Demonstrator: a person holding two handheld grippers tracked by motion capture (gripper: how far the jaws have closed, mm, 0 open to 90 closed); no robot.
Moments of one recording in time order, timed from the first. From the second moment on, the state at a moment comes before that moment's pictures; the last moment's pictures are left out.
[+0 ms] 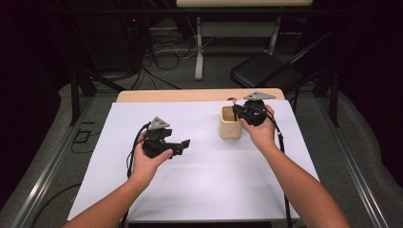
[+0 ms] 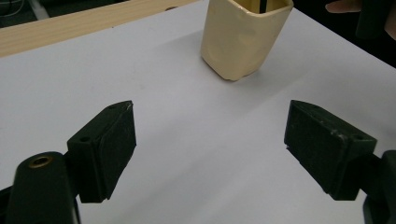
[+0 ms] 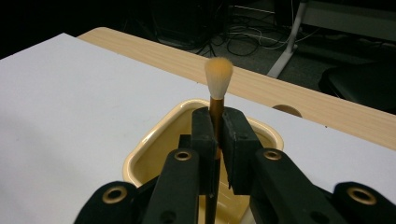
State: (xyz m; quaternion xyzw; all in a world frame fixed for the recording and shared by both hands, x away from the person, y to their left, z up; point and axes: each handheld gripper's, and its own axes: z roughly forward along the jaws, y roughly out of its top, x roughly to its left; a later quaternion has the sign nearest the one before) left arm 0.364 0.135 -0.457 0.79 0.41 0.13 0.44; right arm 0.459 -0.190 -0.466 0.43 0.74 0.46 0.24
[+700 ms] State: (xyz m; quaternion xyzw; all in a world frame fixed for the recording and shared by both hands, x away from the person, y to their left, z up) left arm 0.363 0.136 -0.456 0.79 0.41 0.13 0.44; right arm 0.459 -0.195 -0.461 0.43 0.73 0.47 0.24
